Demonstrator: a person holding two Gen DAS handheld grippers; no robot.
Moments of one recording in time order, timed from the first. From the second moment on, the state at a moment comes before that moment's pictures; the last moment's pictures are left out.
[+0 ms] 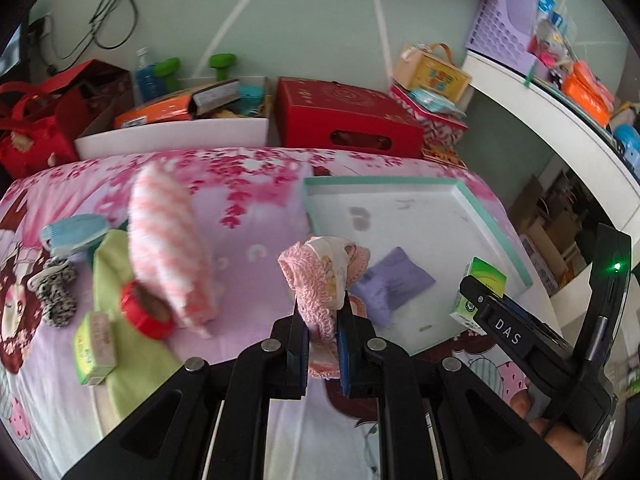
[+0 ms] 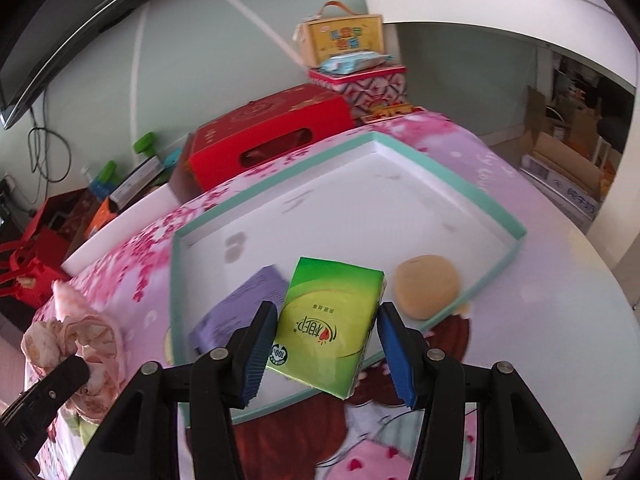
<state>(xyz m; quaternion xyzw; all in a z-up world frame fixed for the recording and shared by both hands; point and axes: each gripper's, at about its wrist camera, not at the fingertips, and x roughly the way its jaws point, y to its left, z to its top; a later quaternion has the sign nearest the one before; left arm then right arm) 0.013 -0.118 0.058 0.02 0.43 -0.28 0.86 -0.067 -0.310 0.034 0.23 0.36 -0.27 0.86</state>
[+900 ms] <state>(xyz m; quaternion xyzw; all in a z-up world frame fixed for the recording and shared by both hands) 0.056 -0.215 0.032 0.06 0.44 -0.28 0.85 -0.075 -0.349 0.032 0.24 0.30 -0.31 0.87</state>
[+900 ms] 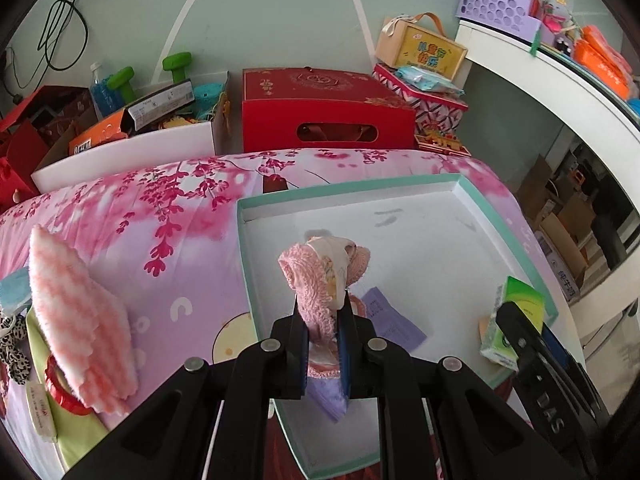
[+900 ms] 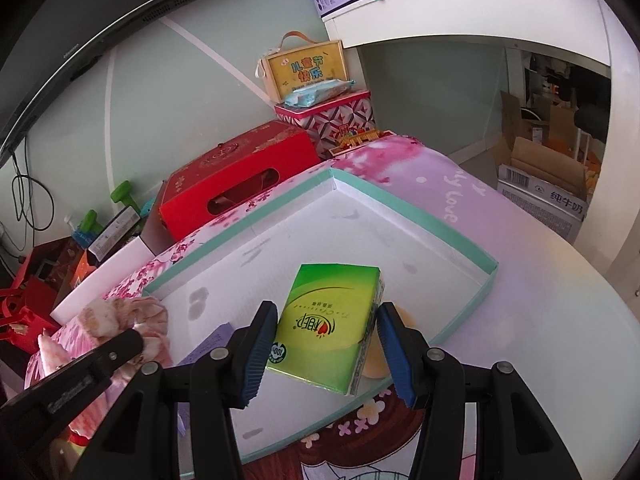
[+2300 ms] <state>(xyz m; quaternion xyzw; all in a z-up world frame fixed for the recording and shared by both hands) 0.070 -0.156 0.038 -0.01 0.45 -0.19 0.88 -0.076 -0.349 0.034 0.19 0.32 -0.35 0.86</state>
